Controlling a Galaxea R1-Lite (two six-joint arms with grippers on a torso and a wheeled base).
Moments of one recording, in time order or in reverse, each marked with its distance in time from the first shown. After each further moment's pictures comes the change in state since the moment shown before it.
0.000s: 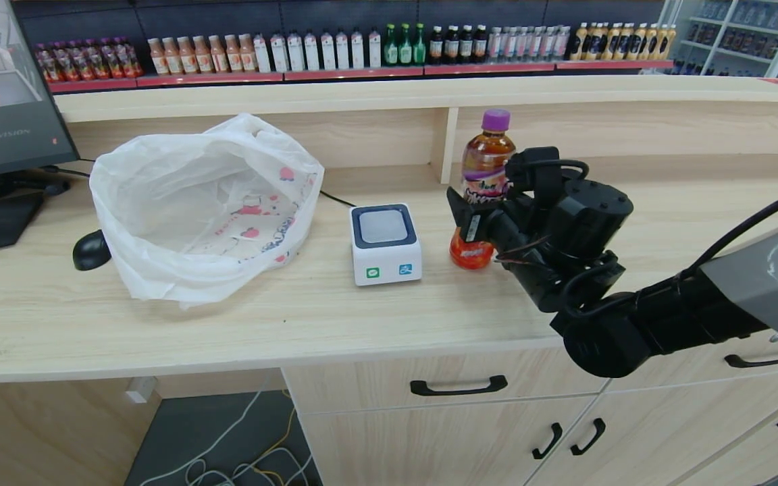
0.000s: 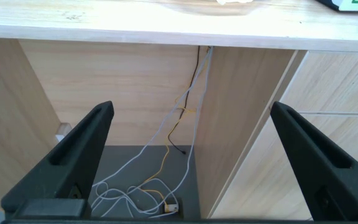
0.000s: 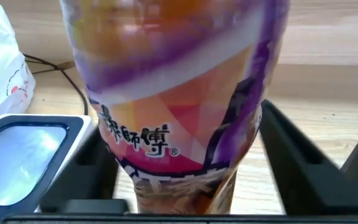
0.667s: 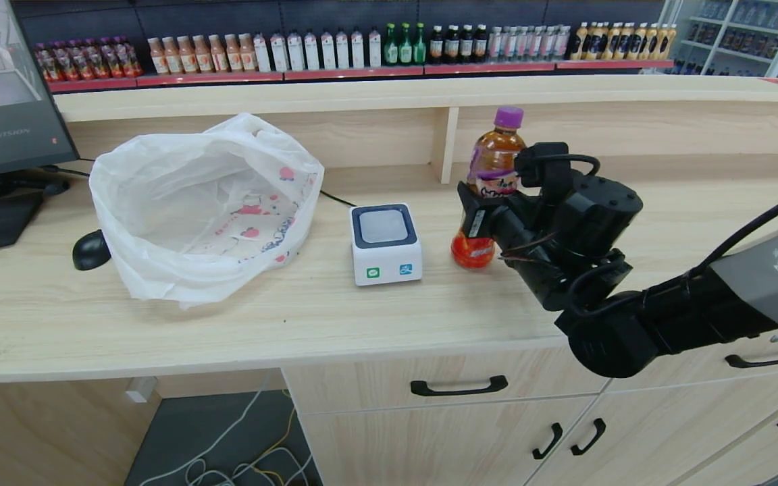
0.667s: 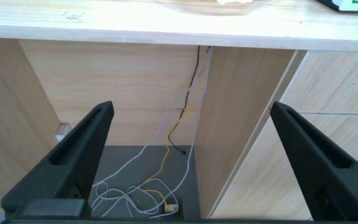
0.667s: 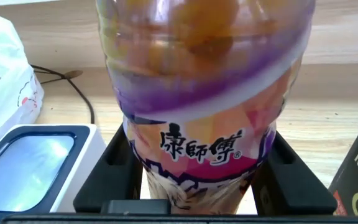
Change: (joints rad) left arm 0.000 0.000 0.000 0.000 0.000 0.000; right arm 0.001 -0.026 0.014 -0.016 0.002 0.034
